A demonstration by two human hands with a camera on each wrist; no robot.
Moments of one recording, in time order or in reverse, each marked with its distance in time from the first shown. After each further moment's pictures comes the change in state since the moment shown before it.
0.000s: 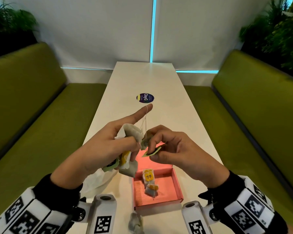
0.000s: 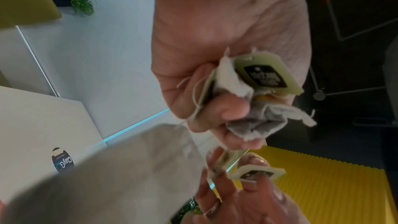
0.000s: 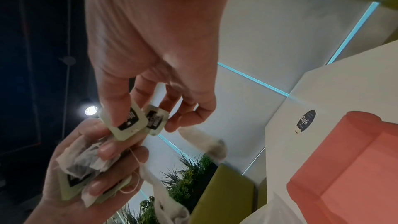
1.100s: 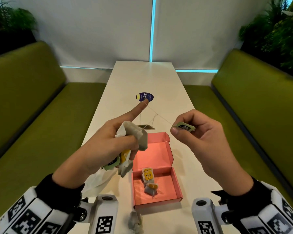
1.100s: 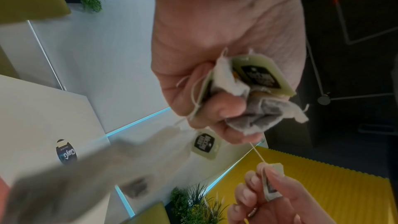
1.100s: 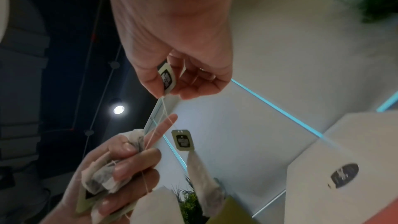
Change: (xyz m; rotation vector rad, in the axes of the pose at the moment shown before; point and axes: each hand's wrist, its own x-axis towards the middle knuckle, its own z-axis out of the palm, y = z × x) left_hand 0.003 -0.005 0.004 -0.050 0.027 0.026; right_hand -0.017 -0.024 -0.008 -0.144 0.496 -0.053
